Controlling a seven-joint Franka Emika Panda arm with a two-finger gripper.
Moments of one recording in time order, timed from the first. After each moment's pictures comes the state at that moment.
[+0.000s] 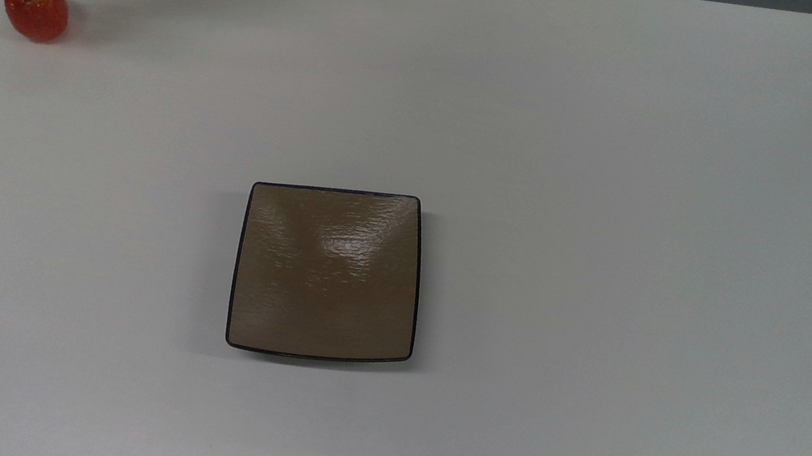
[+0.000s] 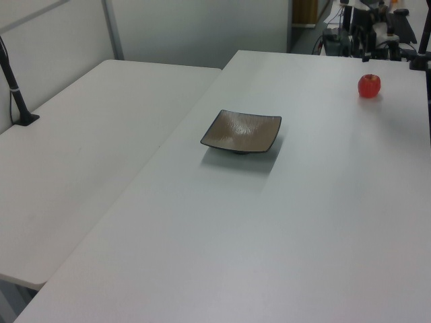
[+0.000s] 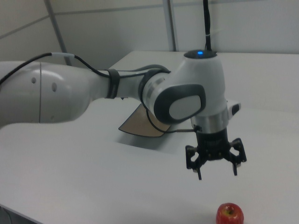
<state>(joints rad) -0.31 0.25 -0.27 -1.72 -0.02 2.00 -1.14</state>
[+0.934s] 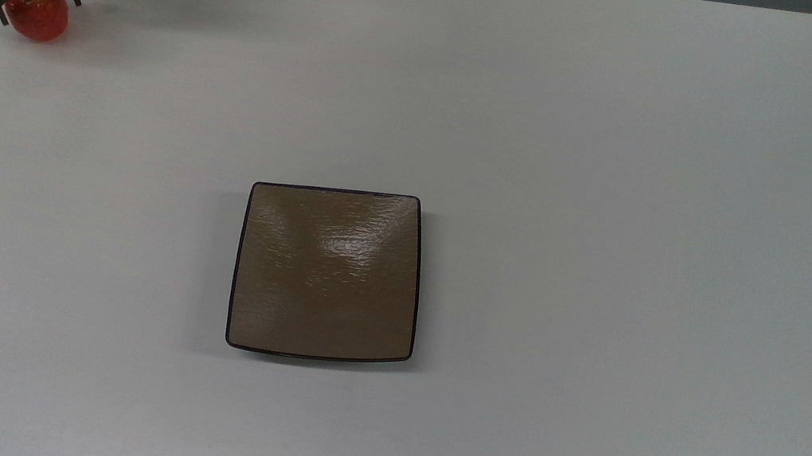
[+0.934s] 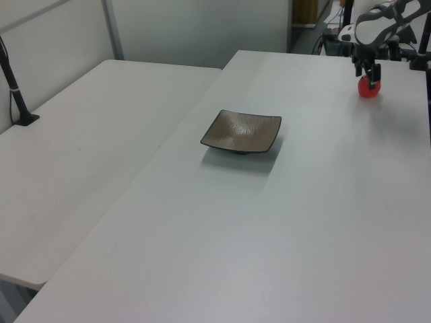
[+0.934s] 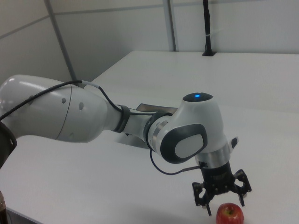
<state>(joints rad) -0.32 0.32 -0.27 -1.89 -0.16 2.27 -1.20</state>
